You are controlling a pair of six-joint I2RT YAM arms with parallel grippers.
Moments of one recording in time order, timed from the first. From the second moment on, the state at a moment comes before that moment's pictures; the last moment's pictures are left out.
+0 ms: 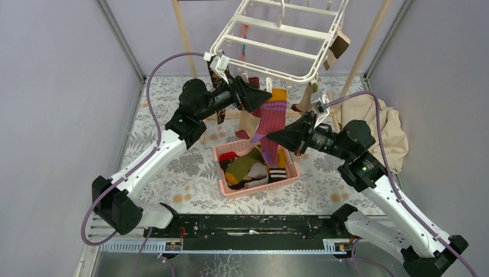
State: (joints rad) left arm -0.56 1.34 1.25 0.21 0.42 -0.60; right arm 0.63 0.84 0.92 0.08 -0.59 0.47
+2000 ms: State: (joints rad) left arm -0.54 1.55 1.23 0.70 0.44 -1.04; right arm 0.63 0.79 0.91 -0.01 -0.60 0.45
